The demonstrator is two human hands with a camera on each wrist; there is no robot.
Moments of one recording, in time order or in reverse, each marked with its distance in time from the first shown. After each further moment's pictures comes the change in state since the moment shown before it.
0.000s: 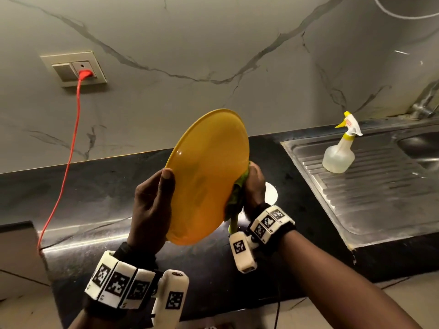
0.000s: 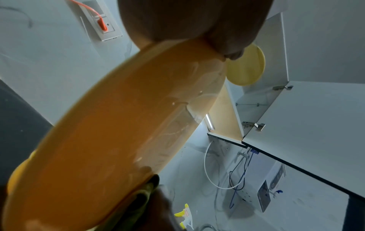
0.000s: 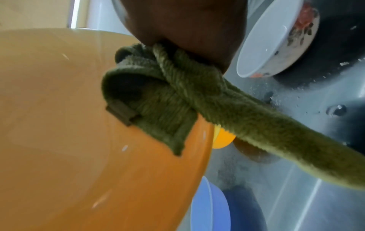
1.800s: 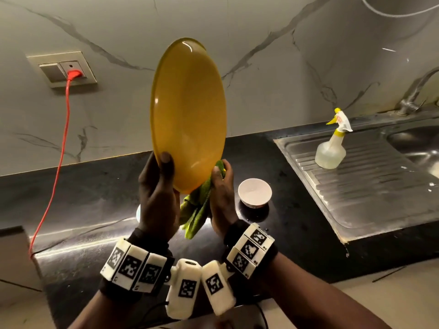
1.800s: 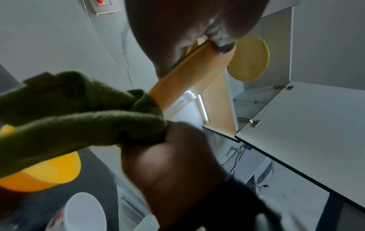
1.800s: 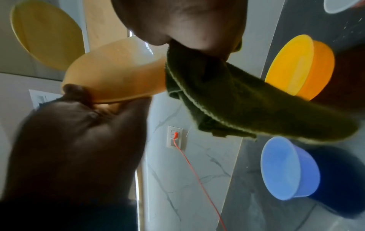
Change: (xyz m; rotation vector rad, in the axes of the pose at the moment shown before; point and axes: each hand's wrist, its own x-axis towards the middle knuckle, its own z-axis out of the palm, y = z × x) left_hand 0.016 0.008 0.035 -0.301 0.168 0.000; right_hand -0.085 -0.029 0.032 0.361 -0.254 -0.014
